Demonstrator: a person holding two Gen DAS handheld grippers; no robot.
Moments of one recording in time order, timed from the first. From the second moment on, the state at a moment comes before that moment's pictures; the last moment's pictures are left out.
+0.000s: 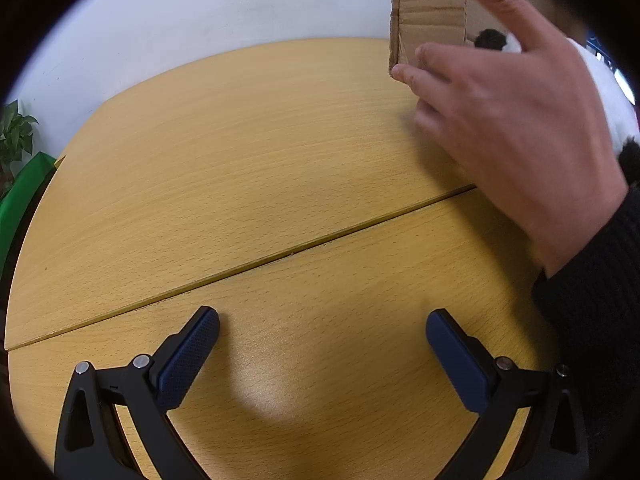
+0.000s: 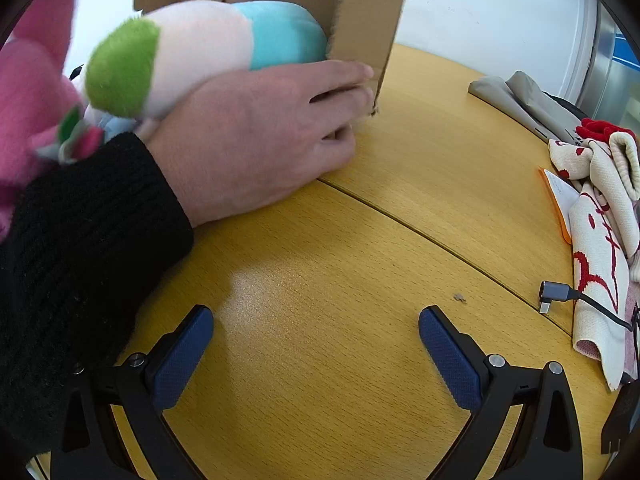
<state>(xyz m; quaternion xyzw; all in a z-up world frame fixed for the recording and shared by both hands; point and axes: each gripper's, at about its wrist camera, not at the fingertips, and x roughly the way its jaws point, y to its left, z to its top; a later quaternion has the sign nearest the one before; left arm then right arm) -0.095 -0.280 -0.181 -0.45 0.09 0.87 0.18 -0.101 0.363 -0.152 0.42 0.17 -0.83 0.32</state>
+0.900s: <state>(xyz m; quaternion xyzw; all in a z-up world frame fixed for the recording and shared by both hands) -0.092 -0.280 -0.184 -0.45 0.09 0.87 0.18 -0.101 0.363 -0.152 0.42 0.17 -0.83 0.32</state>
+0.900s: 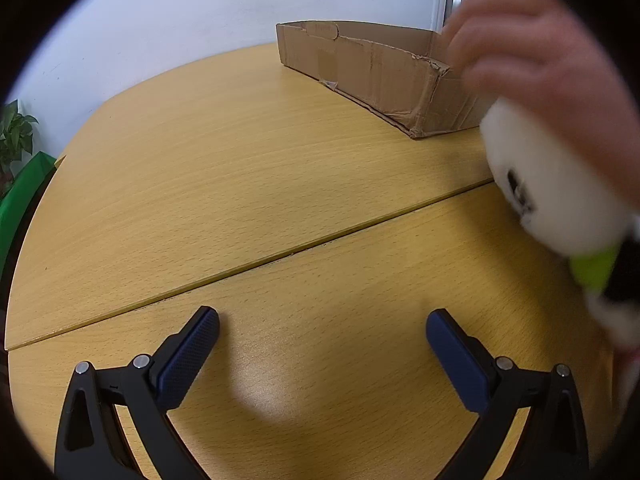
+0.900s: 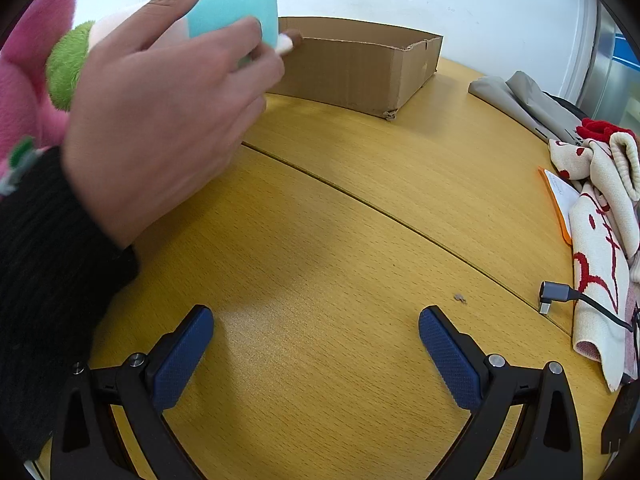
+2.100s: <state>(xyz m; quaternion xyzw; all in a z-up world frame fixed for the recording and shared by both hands) -0.104 -0.288 -0.178 -0.45 0.09 0.87 0.18 -0.101 0.363 -0.152 0.42 0.17 -0.83 0.32</state>
